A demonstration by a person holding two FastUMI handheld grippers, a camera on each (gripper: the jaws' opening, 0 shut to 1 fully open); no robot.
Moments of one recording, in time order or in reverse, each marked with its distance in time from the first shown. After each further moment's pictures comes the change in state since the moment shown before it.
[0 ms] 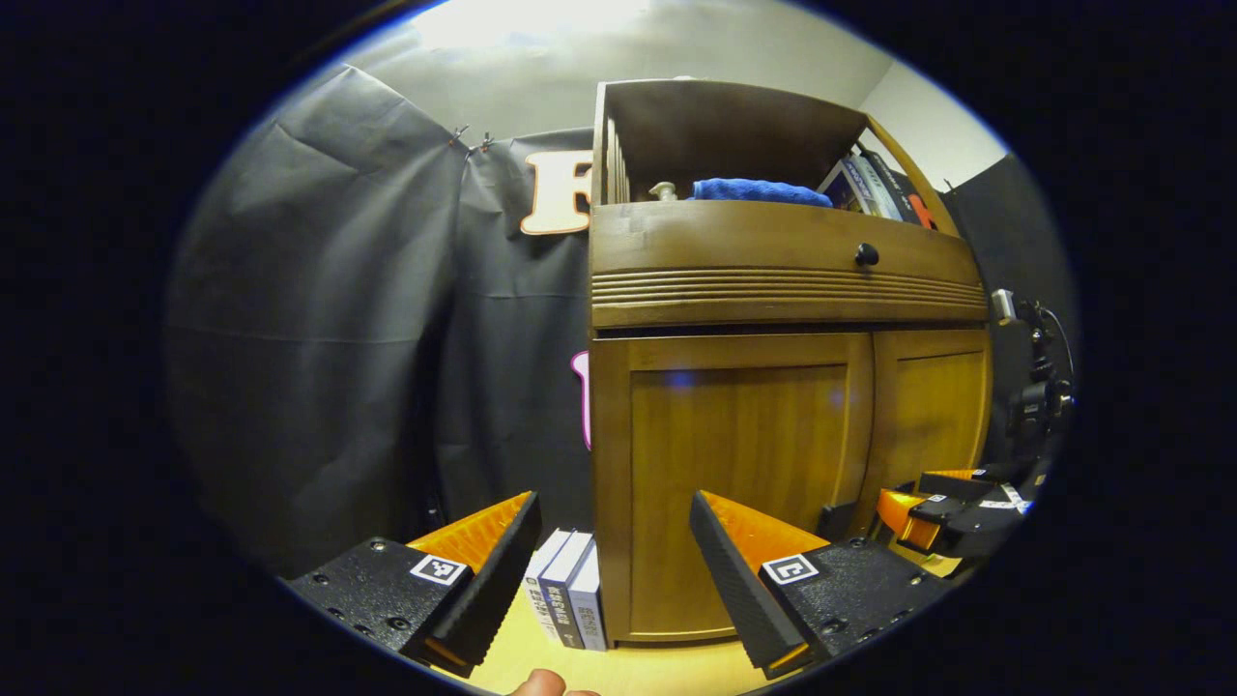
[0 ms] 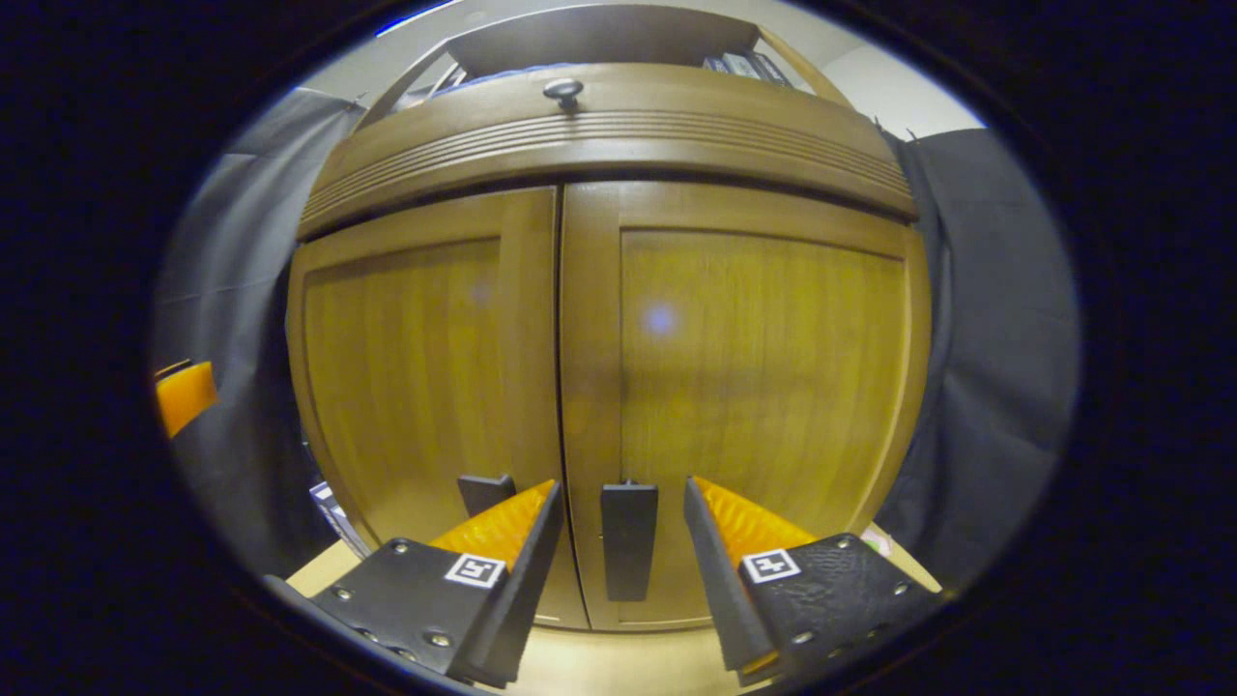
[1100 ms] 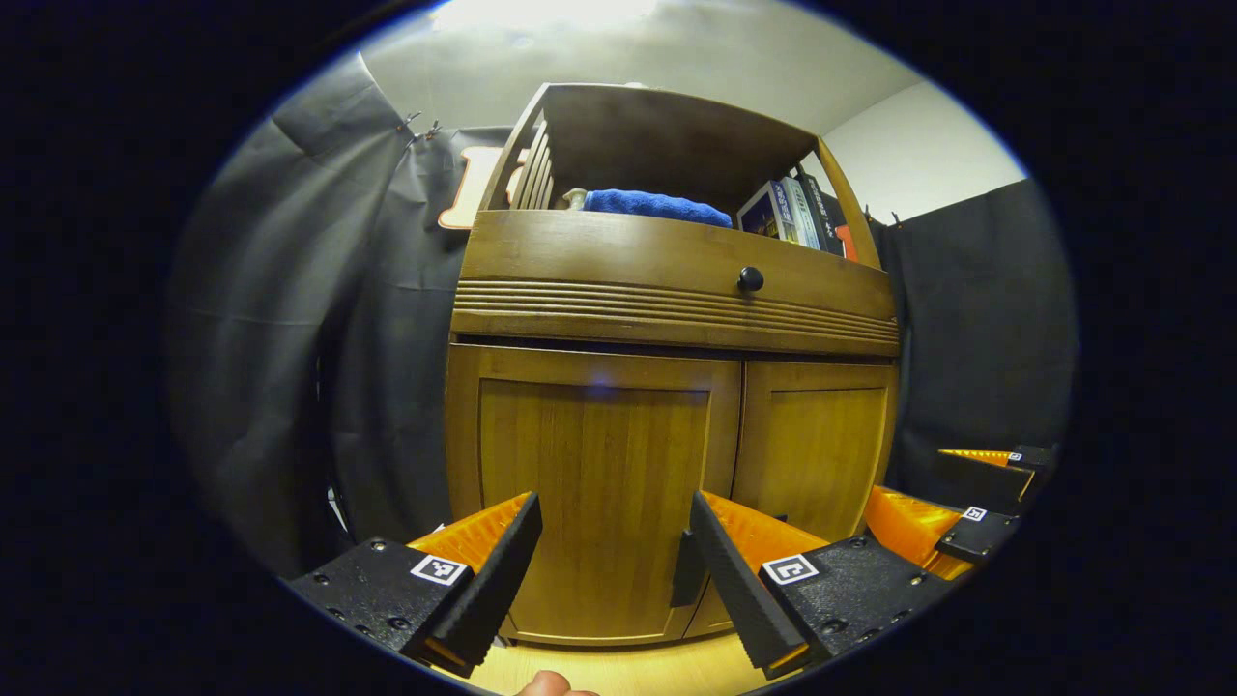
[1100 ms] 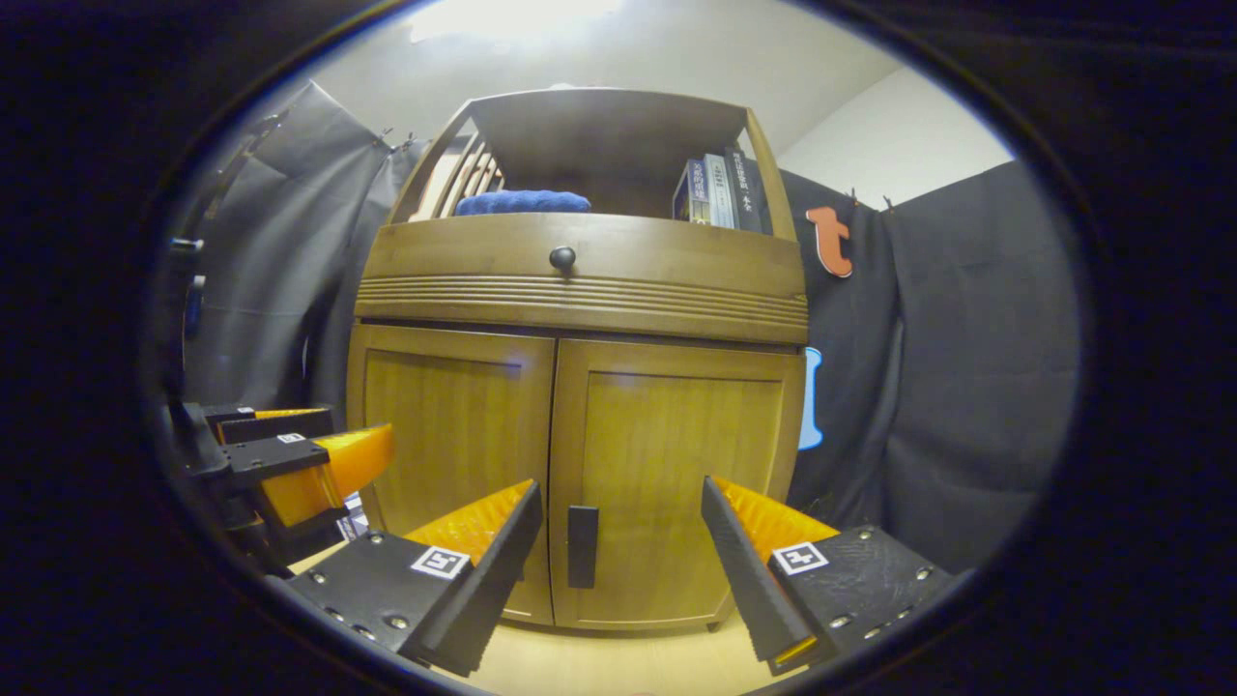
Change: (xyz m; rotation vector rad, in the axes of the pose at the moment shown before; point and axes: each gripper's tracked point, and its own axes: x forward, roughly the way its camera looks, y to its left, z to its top) left arm -0.014 -0.113 0.022 -0.101 -0.018 -0.265; right arm -0.137 -0.022 0.078 -0.060 -0.221 -0.066
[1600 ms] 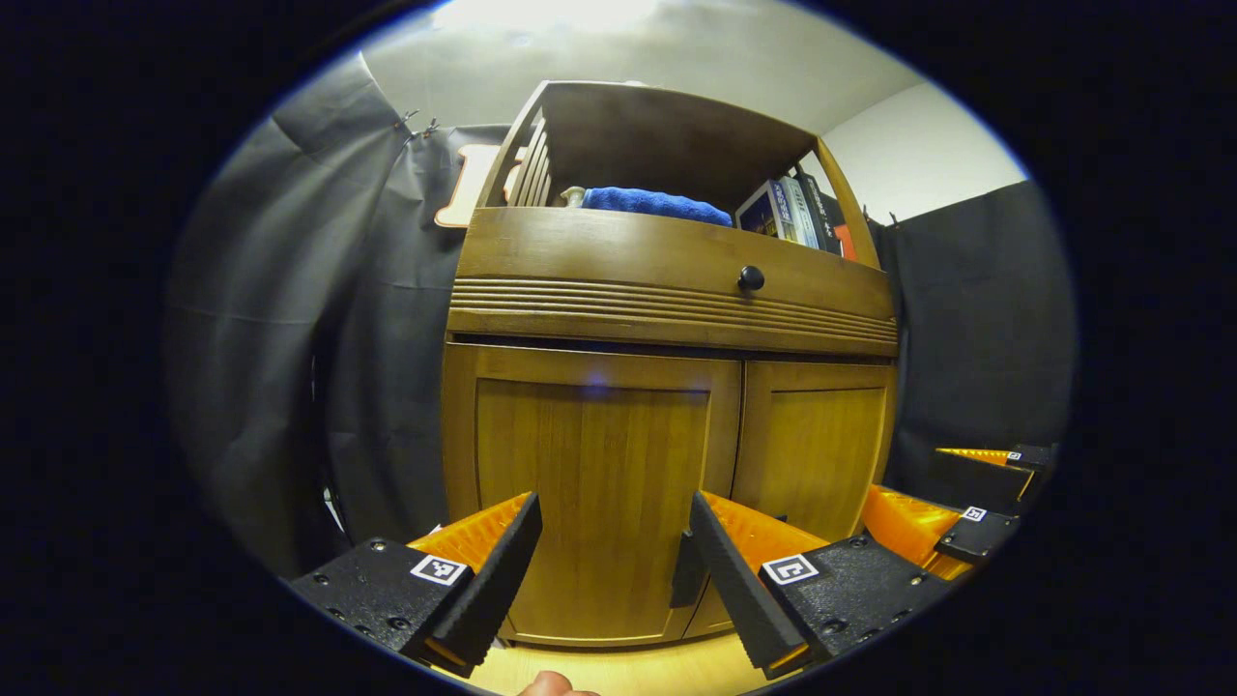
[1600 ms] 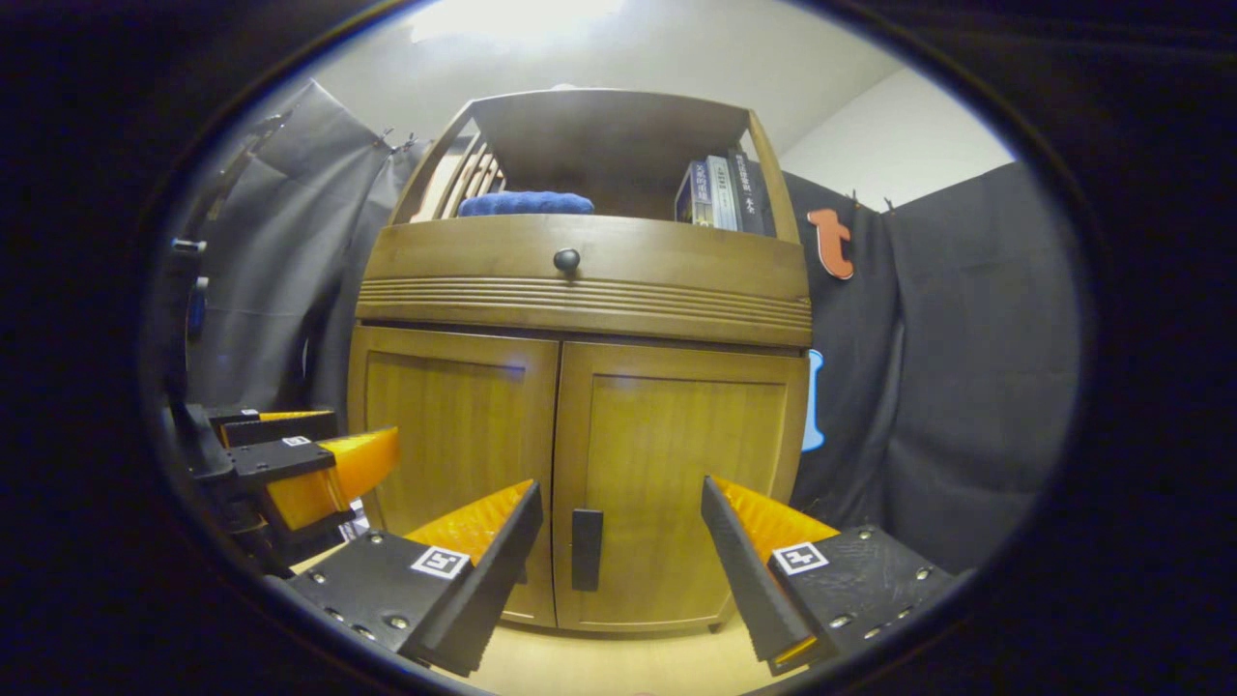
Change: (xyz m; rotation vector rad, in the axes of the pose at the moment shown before) left arm 0.002 0.000 0.000 -0.005 0.007 -0.009; right arm -0.003 0.002 0.004 -0.004 0.001 0.007
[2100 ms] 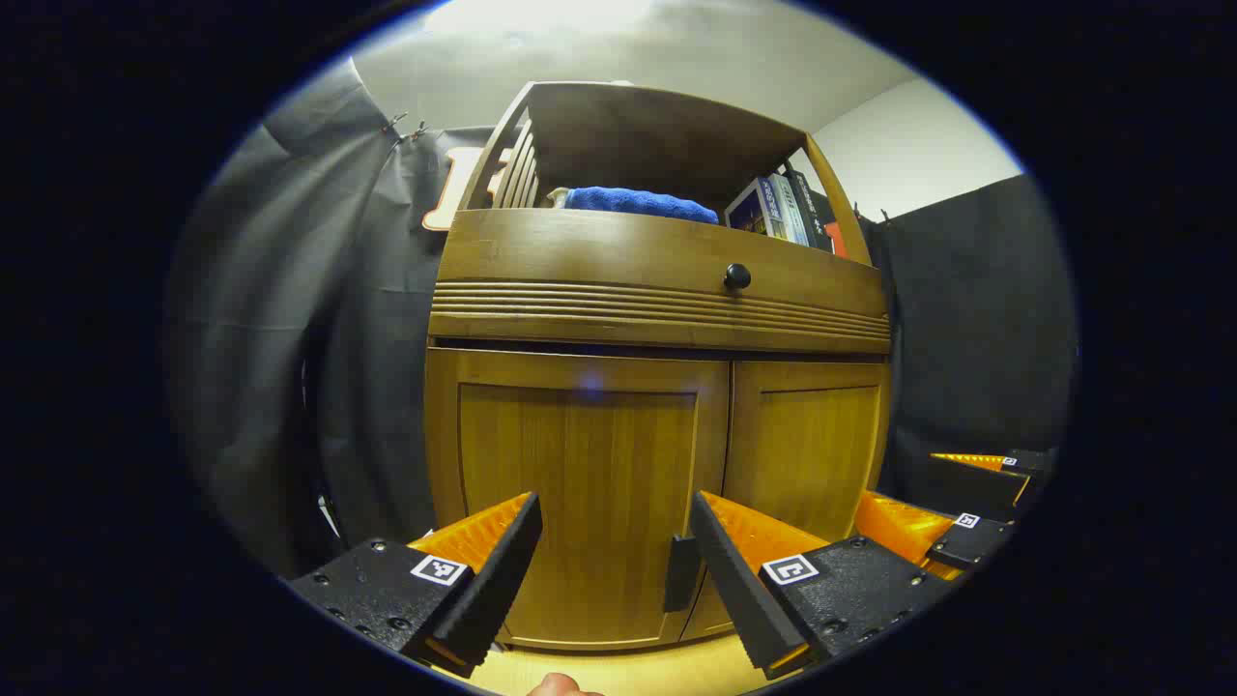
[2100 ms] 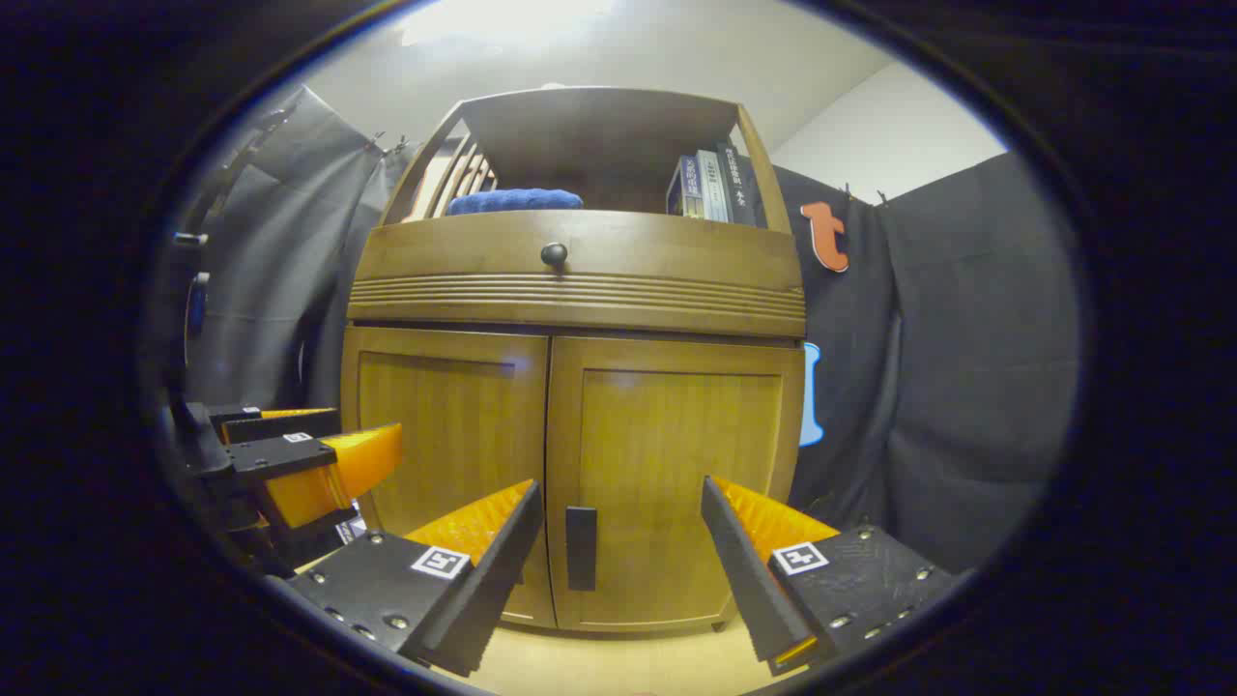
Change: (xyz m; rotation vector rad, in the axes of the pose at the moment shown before) left arm 0.006 -0.009 0.002 0.011 -0.005 -0.027; right arm 0.005 -0.002 -0.001 0.023 0.006 -0.015
